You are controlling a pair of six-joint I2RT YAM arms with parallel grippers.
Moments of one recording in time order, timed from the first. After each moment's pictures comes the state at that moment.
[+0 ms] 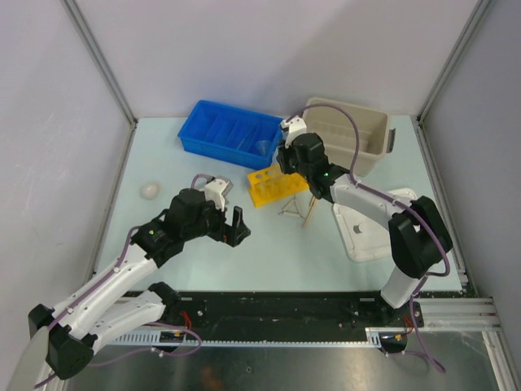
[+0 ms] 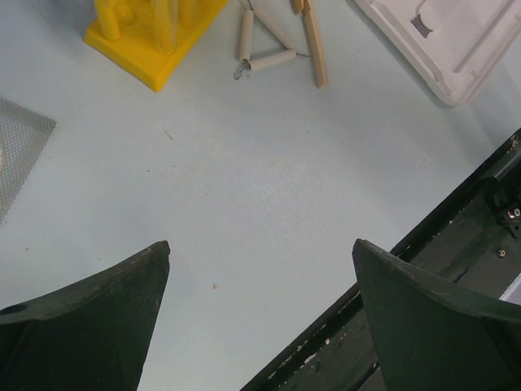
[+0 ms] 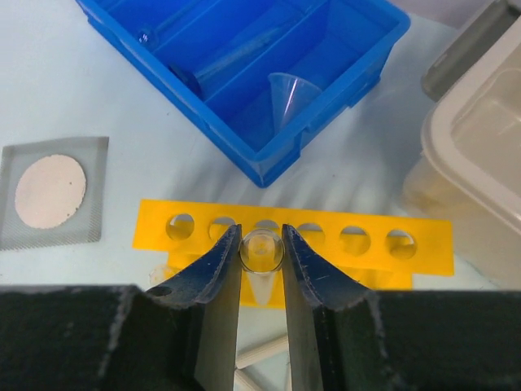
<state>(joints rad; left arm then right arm) -0.65 0.85 0.74 -0.48 0.15 -0.26 0.62 1.69 1.24 0.10 0.11 0.11</state>
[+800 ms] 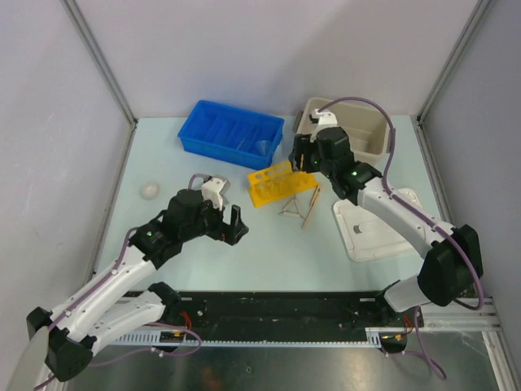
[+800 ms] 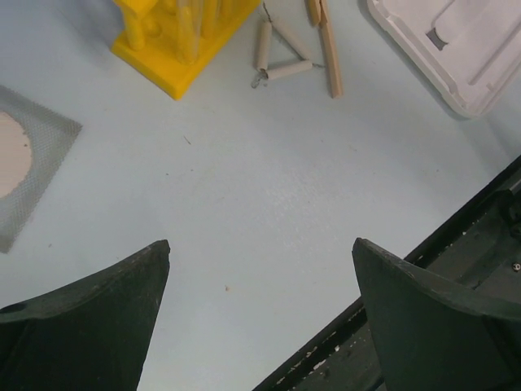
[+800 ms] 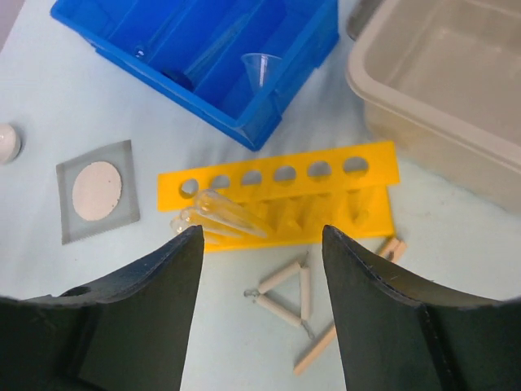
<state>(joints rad) -0.65 0.84 0.74 -0.48 0.11 -0.26 0.59 1.48 1.24 -0.16 0.14 0.29</state>
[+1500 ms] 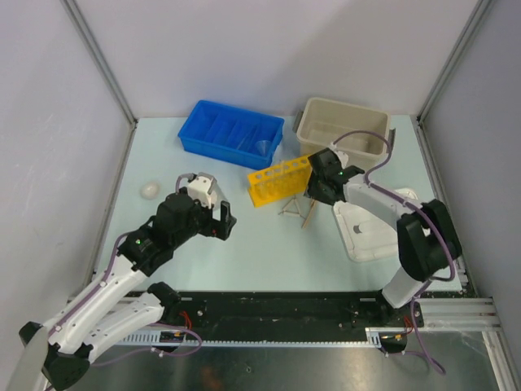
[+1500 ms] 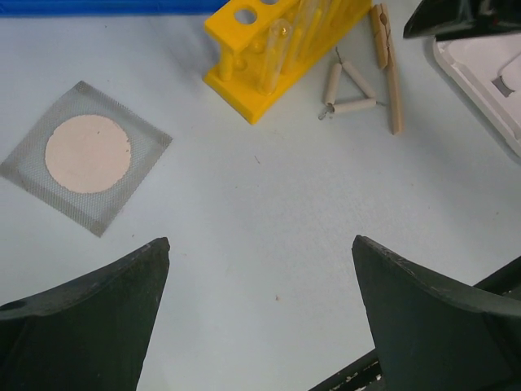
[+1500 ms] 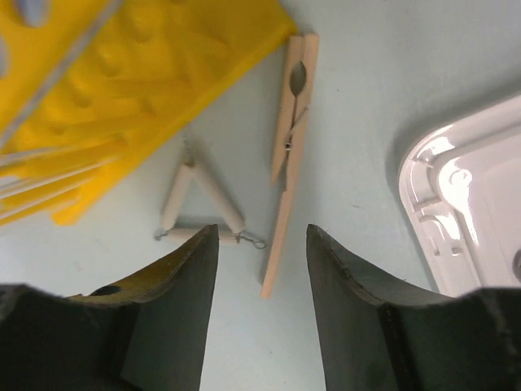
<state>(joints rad) -0.65 0.74 0.75 -0.51 -0.10 -0.22 0.53 1.62 1.17 -0.51 0.23 0.77</state>
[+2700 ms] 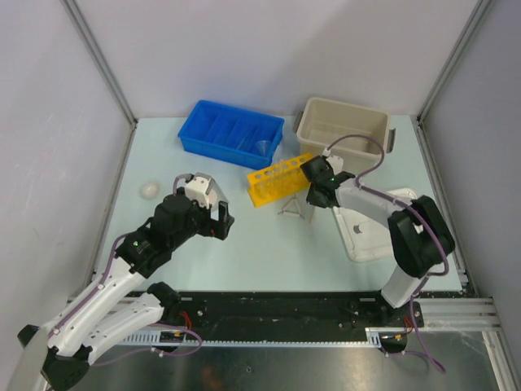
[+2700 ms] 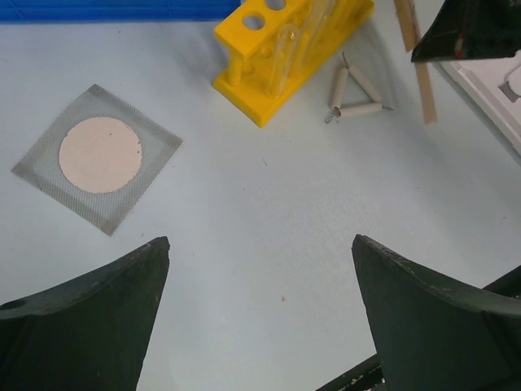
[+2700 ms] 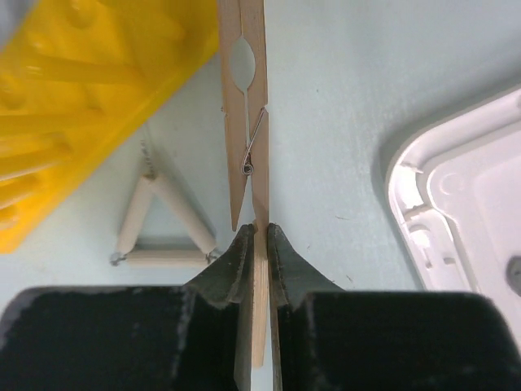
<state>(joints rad) -0.65 0.72 0.75 -0.52 -0.13 -0.22 0.57 1.73 1.13 -0.47 0.35 0.79</state>
